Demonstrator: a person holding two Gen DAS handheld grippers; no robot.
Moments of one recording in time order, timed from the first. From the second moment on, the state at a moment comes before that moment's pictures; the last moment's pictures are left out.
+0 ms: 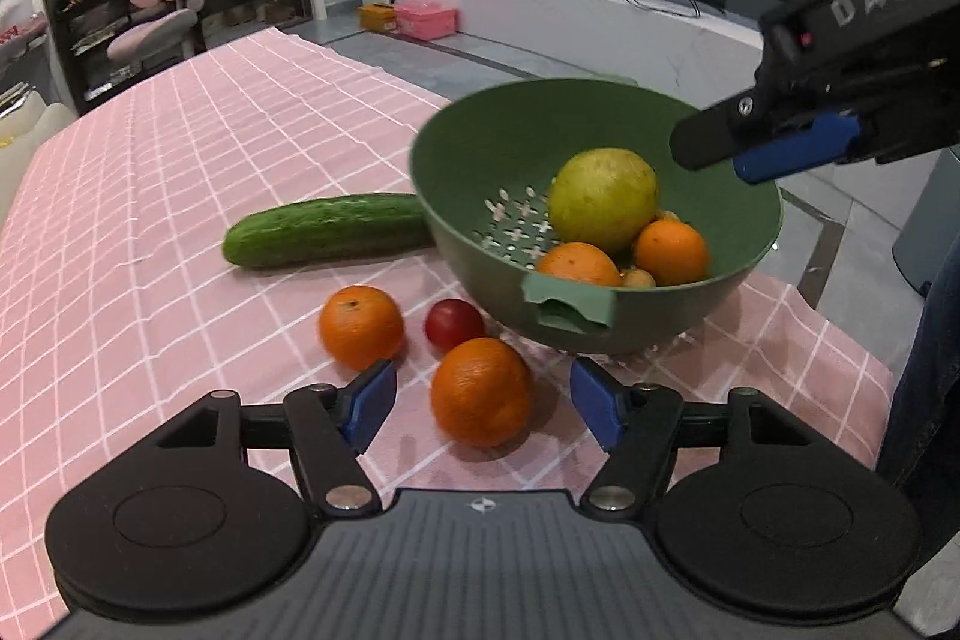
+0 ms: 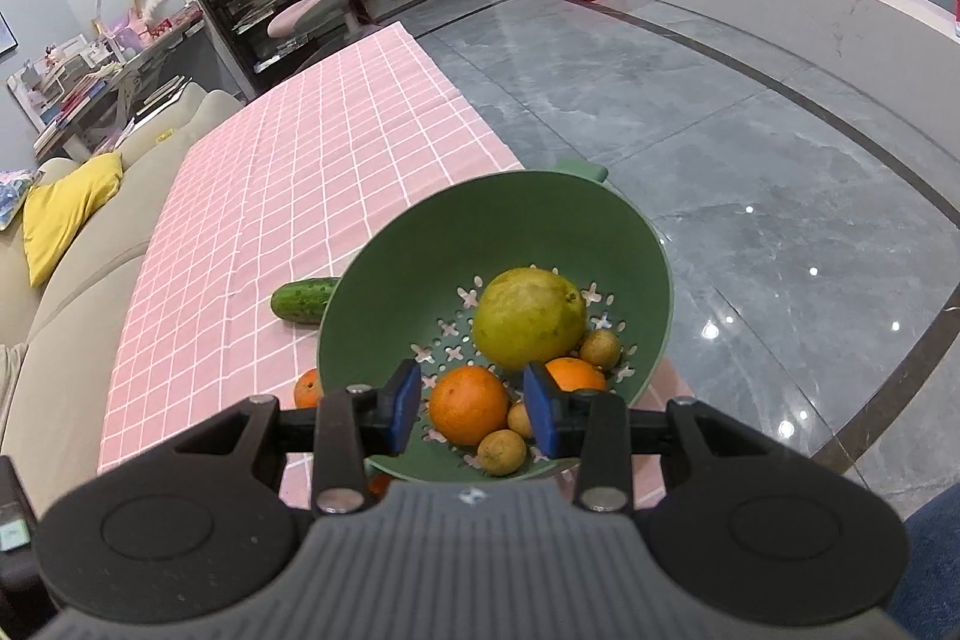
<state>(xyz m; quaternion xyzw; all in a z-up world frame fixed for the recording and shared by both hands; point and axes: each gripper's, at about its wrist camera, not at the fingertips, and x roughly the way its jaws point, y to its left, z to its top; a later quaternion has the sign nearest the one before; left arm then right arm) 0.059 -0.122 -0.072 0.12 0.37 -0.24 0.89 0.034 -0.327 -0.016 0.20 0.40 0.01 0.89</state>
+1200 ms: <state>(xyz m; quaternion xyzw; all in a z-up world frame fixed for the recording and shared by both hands) 0.024 -0.021 -0.070 0.05 0.44 -0.17 0.88 0.158 -0.203 -0.004 -0.13 0.41 0.24 0.87</state>
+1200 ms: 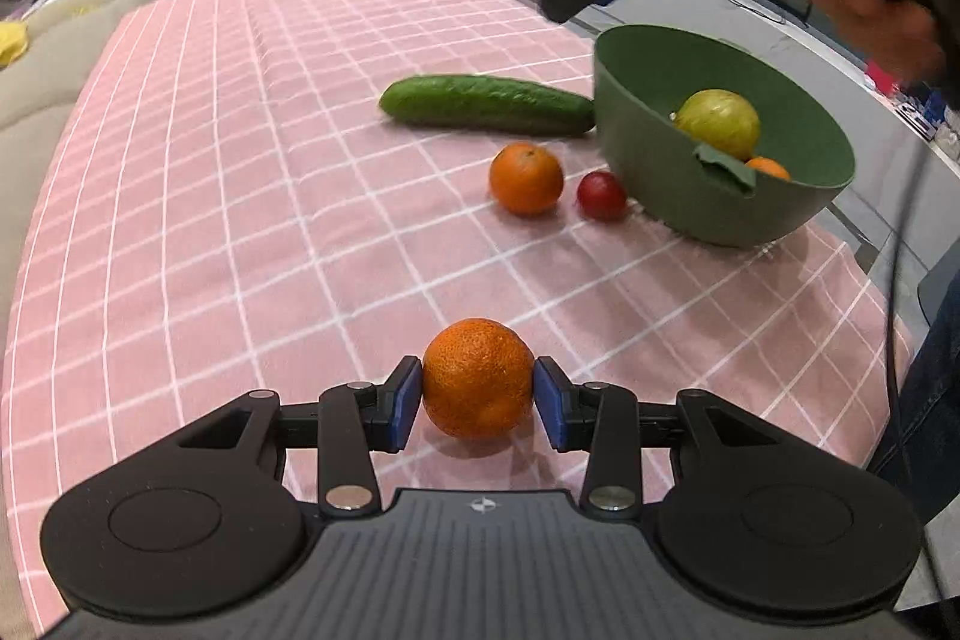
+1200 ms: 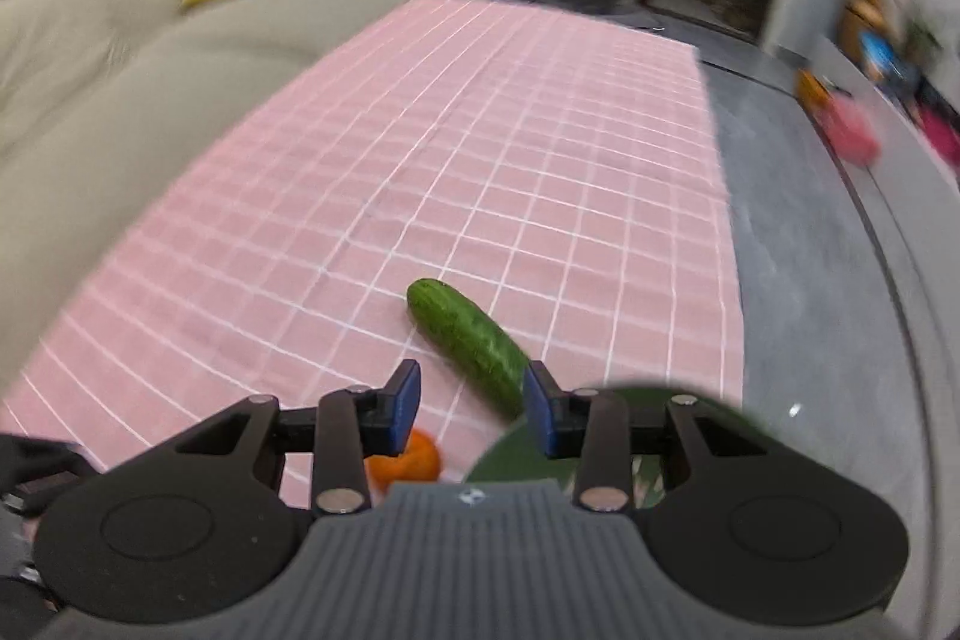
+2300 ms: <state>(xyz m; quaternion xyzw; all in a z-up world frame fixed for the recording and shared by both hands) 0.035 -0.002 -0.065 0.01 0.44 -0.14 0.88 0.257 -0.134 -0.100 -0.37 0.53 0.22 0.73</state>
